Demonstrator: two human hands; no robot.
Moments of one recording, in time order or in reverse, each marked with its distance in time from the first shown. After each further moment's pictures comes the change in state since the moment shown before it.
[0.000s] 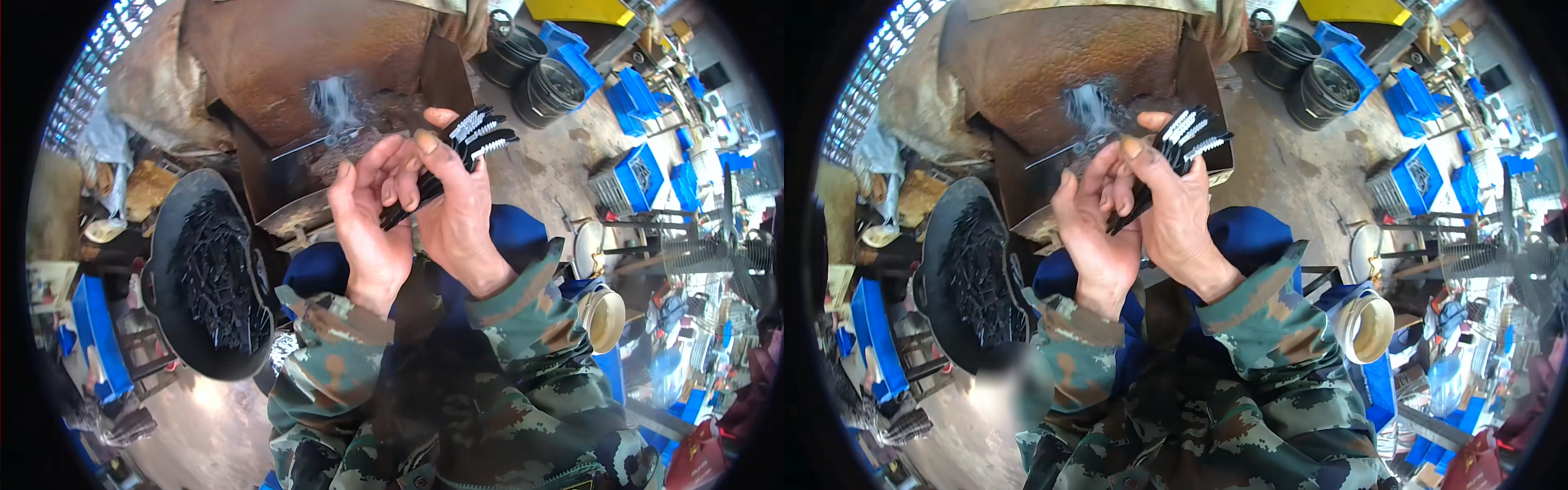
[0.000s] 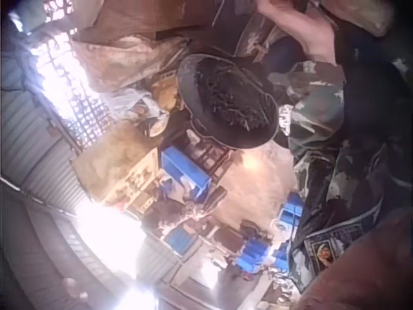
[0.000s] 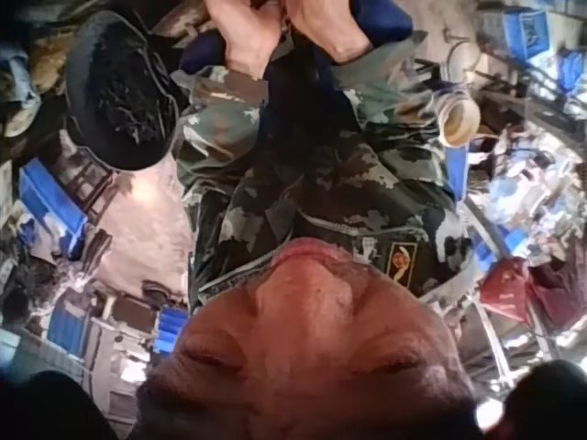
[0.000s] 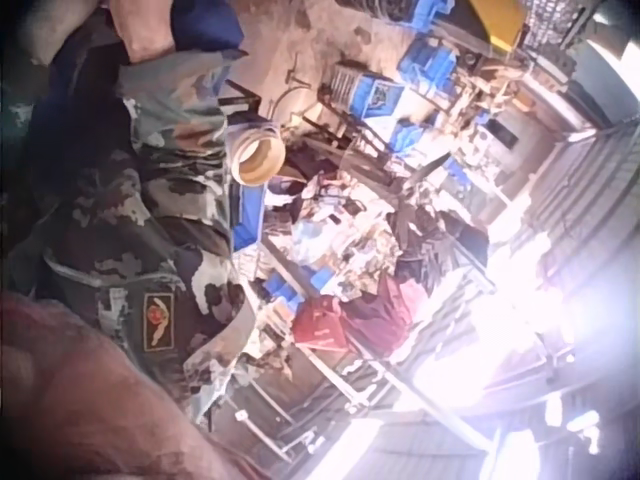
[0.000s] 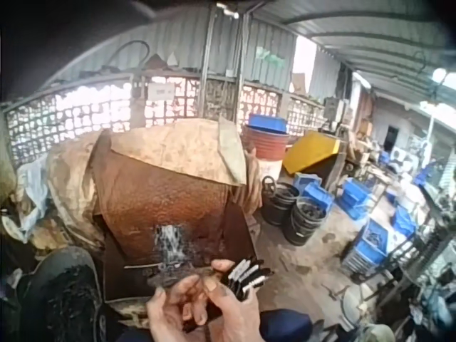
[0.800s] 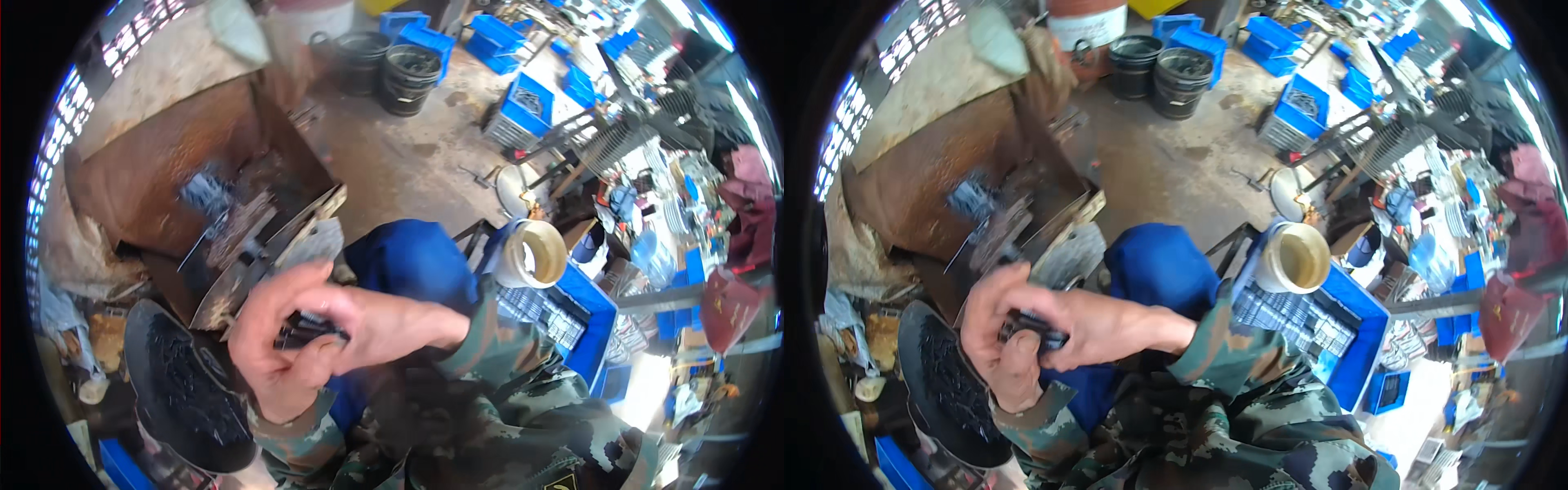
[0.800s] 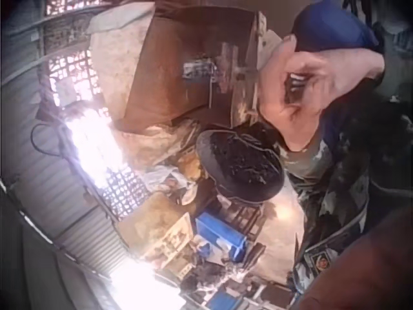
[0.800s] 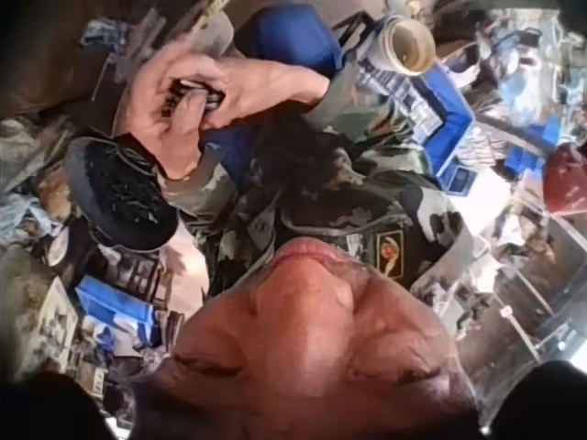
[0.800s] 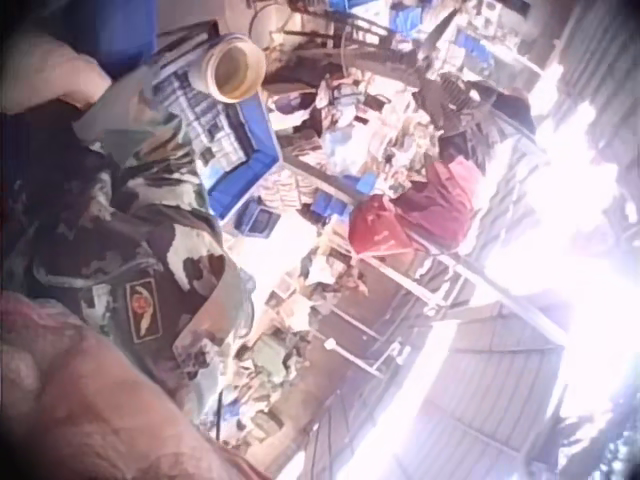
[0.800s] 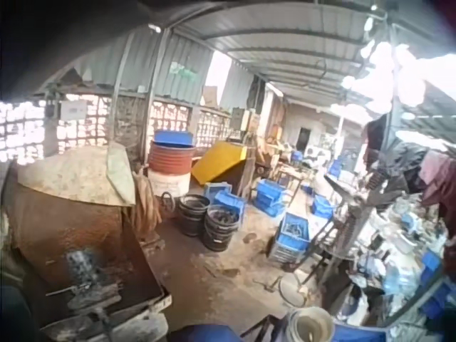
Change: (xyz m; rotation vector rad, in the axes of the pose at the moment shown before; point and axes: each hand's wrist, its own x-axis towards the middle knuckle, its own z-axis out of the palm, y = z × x) left_hand -0.091 0.048 0.051 0.777 -0.699 0.299; right_hand -0.103 -0.082 -0.023 -0.779 -0.541 0.003
